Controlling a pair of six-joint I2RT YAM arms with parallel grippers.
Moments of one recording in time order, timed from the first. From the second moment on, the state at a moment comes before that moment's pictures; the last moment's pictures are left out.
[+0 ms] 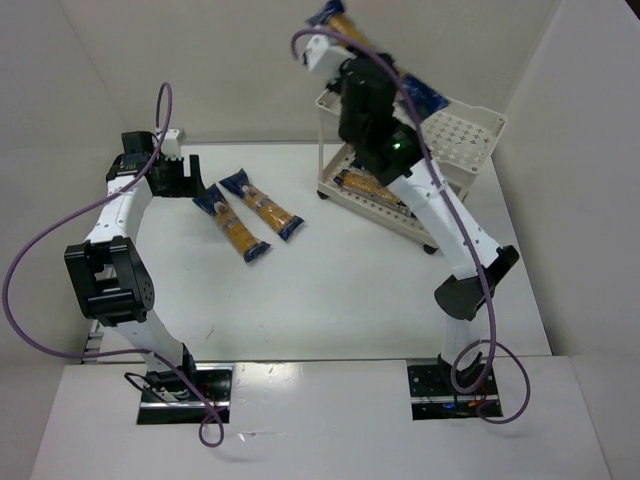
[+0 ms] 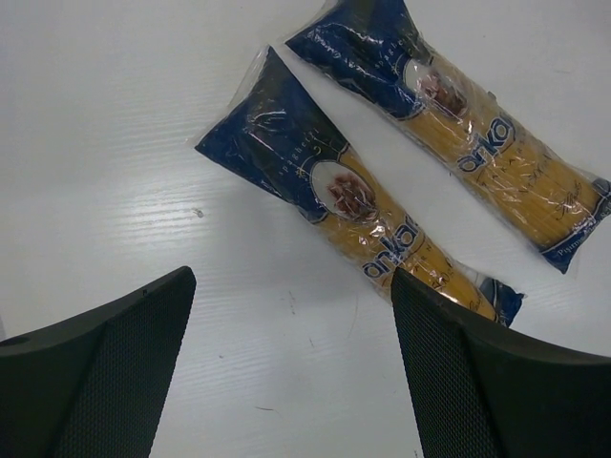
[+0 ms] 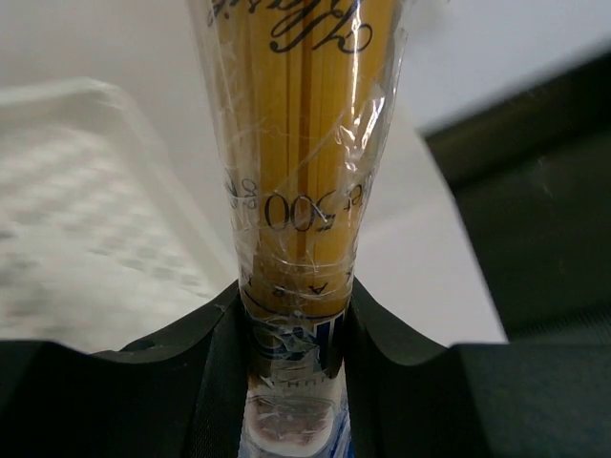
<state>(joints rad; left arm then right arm) 0.21 1.74 1.48 -0.57 0.32 0.13 0.75 1.86 2.27 -0.36 0.82 -1.02</state>
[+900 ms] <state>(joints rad) 0.19 1.73 1.48 -0.57 0.35 0.13 0.50 2.02 2.30 -0.54 0.73 -1.13</state>
